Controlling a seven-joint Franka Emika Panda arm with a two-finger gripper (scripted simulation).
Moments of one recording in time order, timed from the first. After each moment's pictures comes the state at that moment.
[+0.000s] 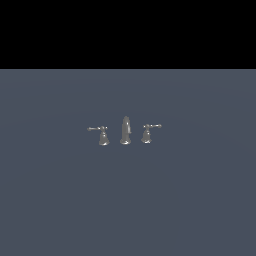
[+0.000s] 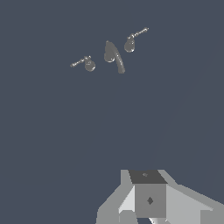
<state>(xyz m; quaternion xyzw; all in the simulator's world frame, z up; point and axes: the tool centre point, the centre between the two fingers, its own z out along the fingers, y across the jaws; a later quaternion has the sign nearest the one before) -0.211 0.065 0.401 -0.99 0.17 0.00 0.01</state>
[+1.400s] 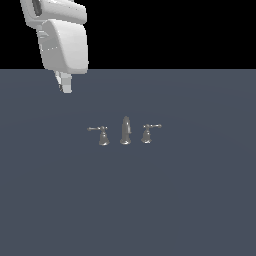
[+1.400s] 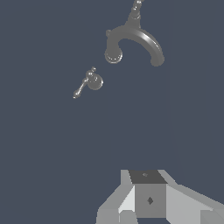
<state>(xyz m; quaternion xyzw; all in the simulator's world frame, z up) -0.090 0.147 0.249 -0.91 0.42 0.00 0.01</state>
